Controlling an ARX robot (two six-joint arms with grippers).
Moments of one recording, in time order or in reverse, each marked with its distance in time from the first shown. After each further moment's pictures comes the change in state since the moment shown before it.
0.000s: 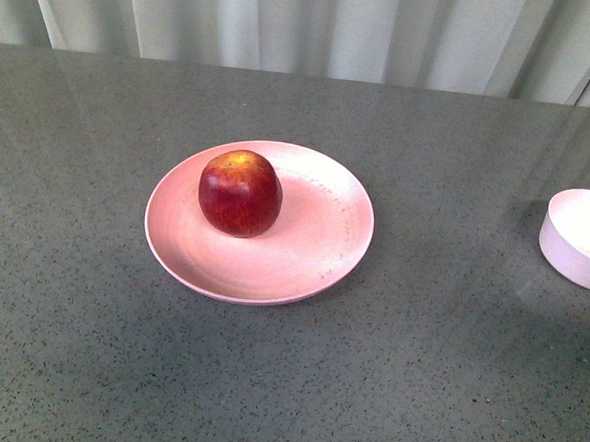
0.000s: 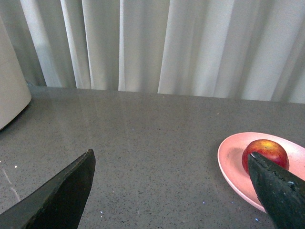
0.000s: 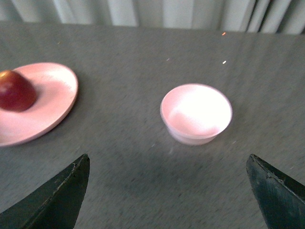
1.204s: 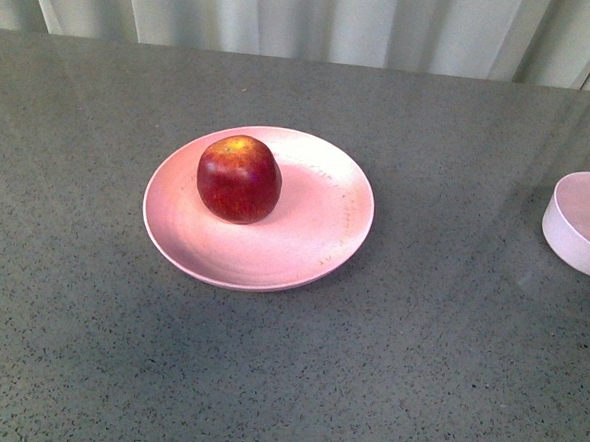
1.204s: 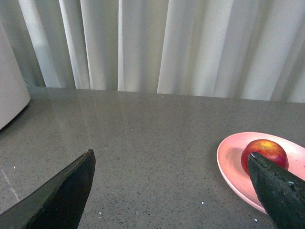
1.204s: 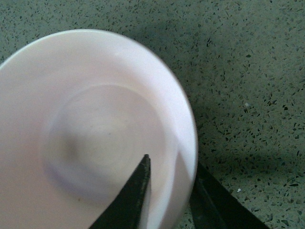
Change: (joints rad) left arm 0.000 0.000 0.000 0.000 0.000 0.000; right arm 0.102 0.914 0.481 -0.007 0.217 0.138
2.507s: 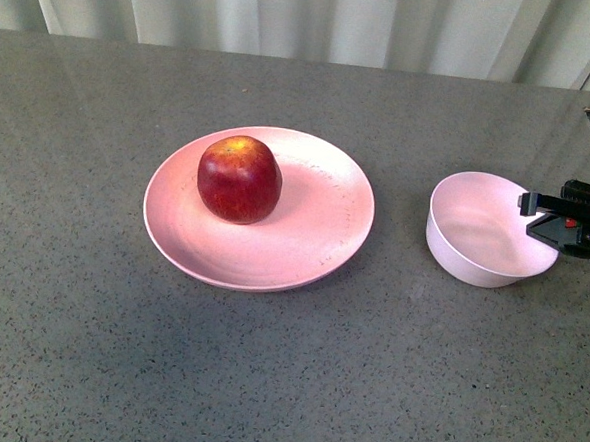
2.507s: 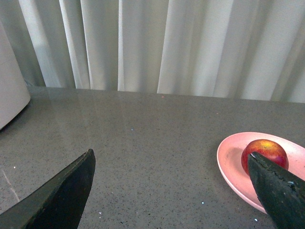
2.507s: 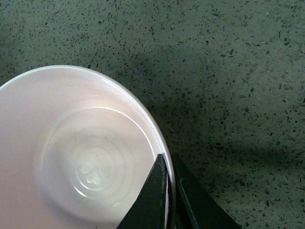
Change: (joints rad) left arm 0.000 0.000 0.000 0.000 0.000 0.000; right arm 0.295 -0.017 -0.017 -0.006 0.057 0.132
